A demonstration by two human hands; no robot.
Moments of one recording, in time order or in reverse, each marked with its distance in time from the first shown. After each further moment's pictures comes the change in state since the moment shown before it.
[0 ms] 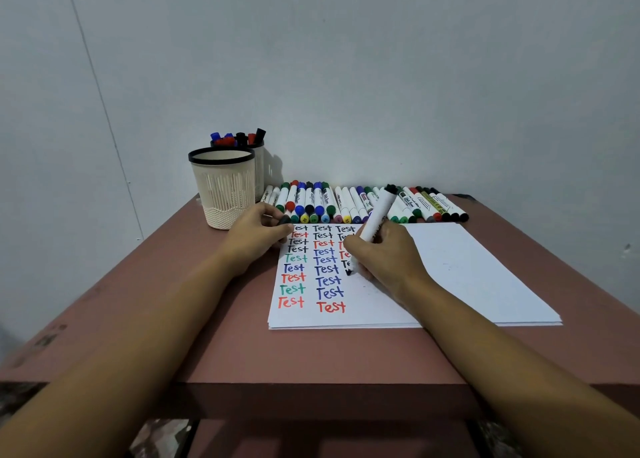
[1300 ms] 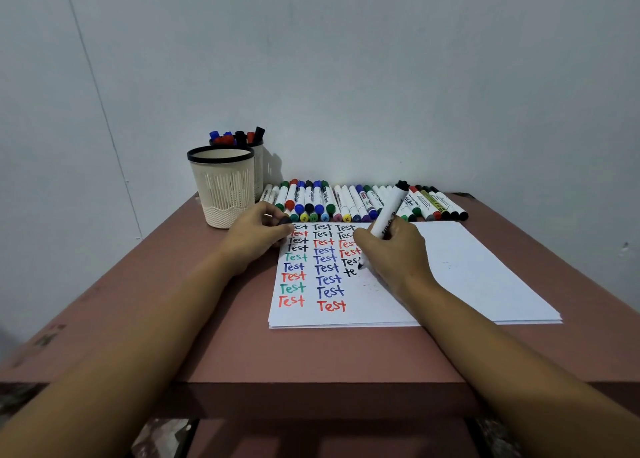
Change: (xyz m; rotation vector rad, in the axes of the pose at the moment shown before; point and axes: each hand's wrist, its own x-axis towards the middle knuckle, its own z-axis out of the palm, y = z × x) left_hand 0.000 -0.001 -0.001 0.035 -0.017 0.011; right_hand -0.005 -0.007 -0.002 -0.080 0.177 -0.024
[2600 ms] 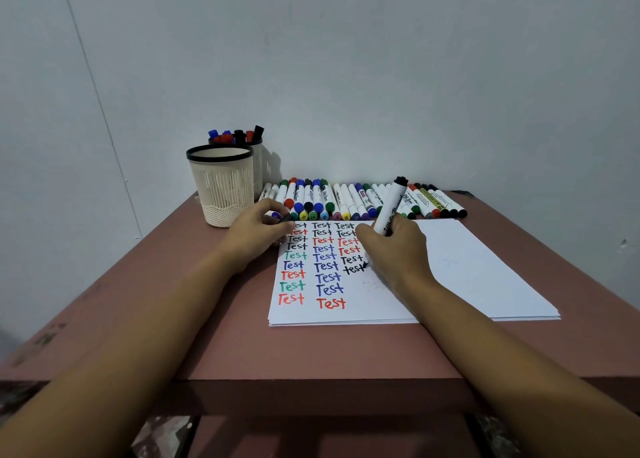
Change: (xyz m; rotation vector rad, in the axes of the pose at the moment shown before) left_hand -0.006 0.005 0.000 0.005 -0.039 0.022; right_hand -0.002 -0.002 -0.001 -0.045 0.044 0.001
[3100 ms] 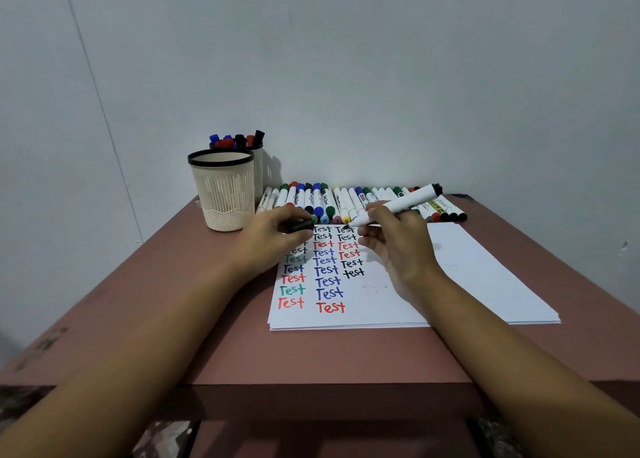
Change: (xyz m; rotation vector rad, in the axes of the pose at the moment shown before) left_hand -0.013 0.010 0.006 0.150 -0.035 0.285; right_hand 0.008 -0.013 -0.005 0.602 -0.127 0.093
